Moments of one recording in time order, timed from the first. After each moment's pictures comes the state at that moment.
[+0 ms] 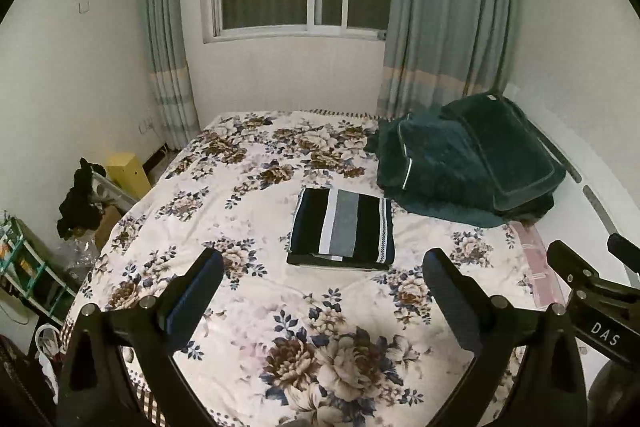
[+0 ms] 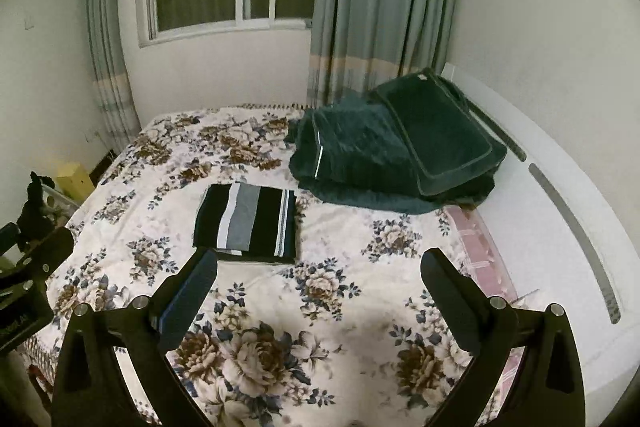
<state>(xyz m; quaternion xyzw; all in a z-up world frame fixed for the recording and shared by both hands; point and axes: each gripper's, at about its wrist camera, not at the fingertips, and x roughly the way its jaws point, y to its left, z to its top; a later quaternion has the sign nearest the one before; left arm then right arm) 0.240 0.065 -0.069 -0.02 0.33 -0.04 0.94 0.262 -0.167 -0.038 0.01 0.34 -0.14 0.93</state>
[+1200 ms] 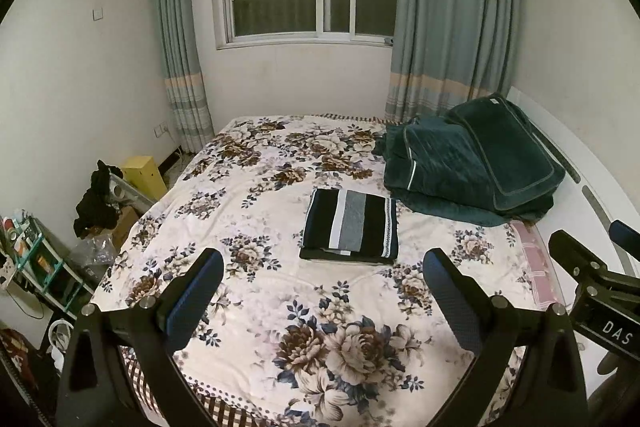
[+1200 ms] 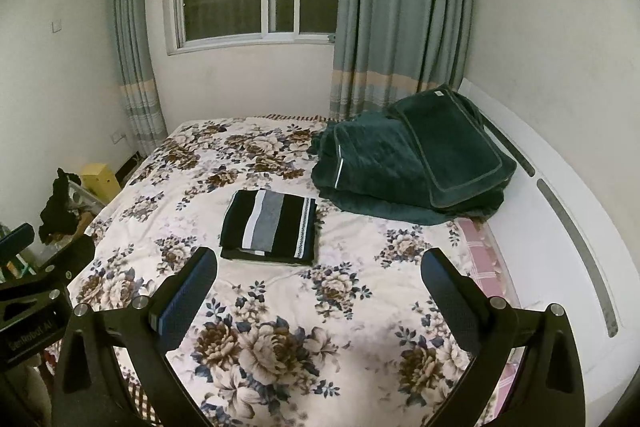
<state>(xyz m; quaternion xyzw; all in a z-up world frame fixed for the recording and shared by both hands) 0.194 0.064 -0.037 -0.01 0.32 -0.01 0.95 0.208 -0.164 0.021 0.01 0.33 -0.09 0.94</state>
